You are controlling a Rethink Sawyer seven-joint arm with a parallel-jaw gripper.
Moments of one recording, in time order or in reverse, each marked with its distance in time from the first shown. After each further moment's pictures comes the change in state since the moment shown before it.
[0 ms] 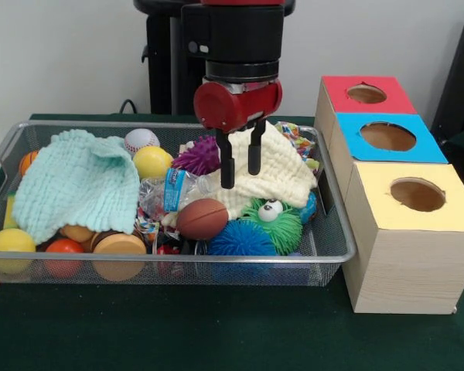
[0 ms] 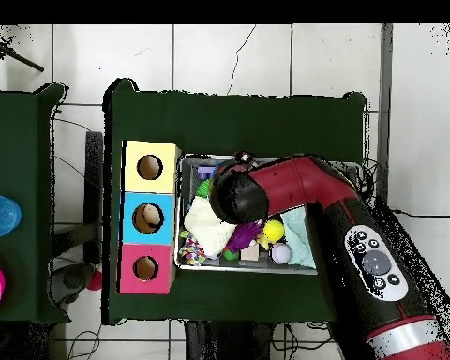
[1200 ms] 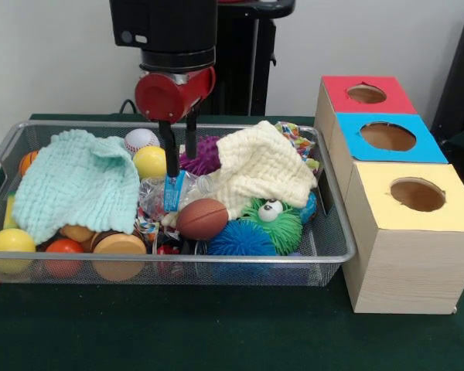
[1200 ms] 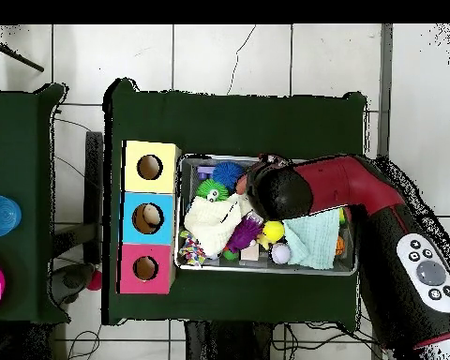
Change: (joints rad) arm -0.179 0.014 0.135 0.000 -0.031 0.150 -0.384
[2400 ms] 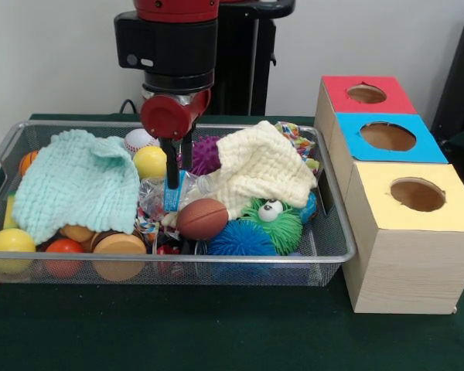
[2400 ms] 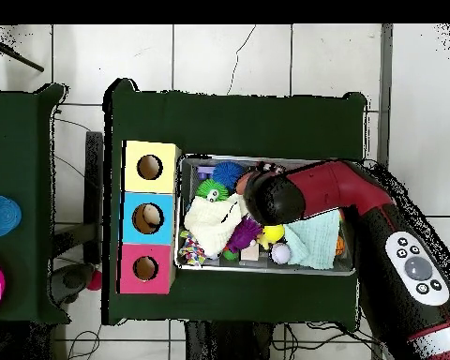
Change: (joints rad) arm 0.002 0.038 0.000 0.015 -0.083 0.000 -0.017
